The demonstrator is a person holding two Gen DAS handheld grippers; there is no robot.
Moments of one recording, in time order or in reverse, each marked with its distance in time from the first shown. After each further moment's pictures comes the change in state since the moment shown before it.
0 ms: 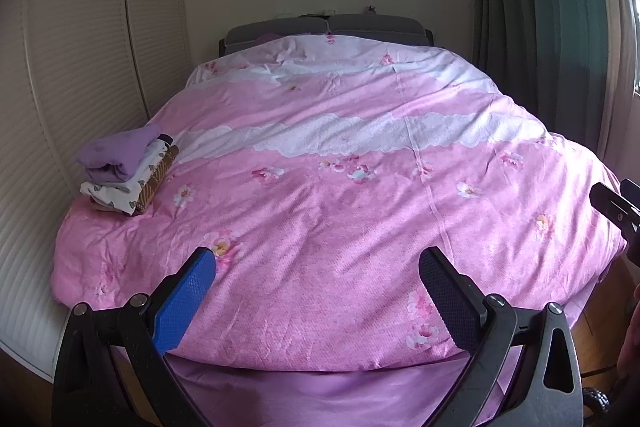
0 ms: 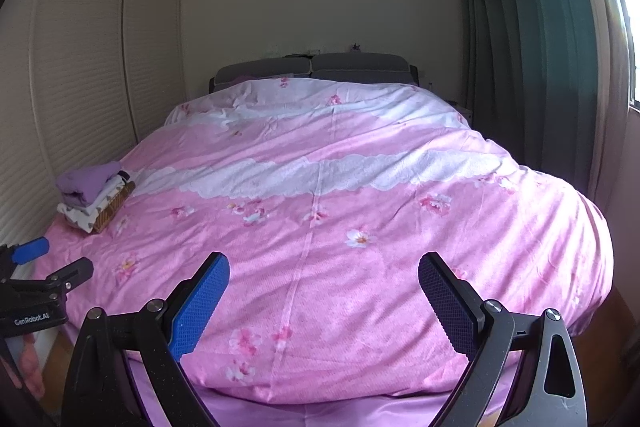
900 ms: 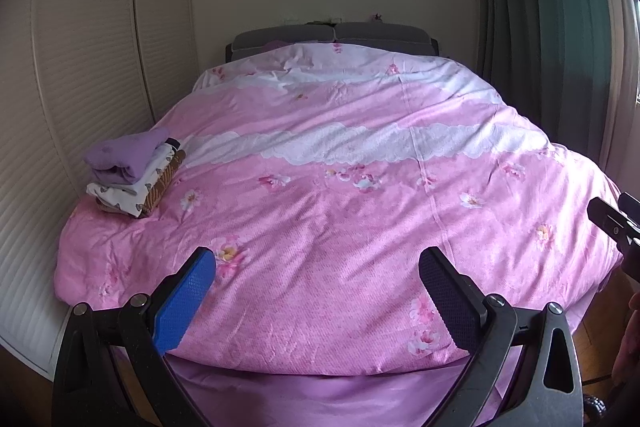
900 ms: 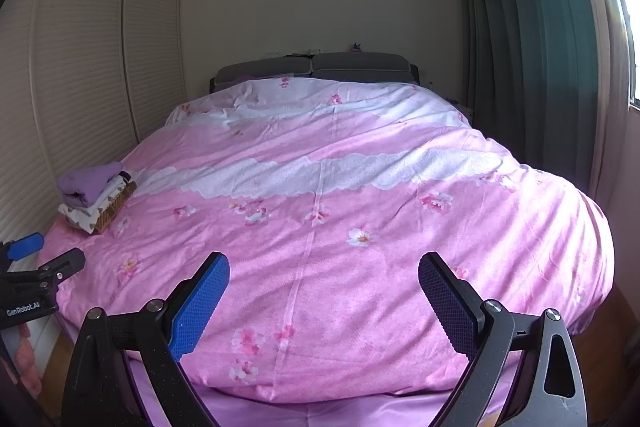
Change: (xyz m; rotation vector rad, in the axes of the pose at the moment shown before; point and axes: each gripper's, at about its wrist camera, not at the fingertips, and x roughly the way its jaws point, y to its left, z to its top) left arm -0.010 0.008 0.002 -0.027 -0.025 0.008; right arm -0.001 -0.001 0.000 0.011 0.002 0.005
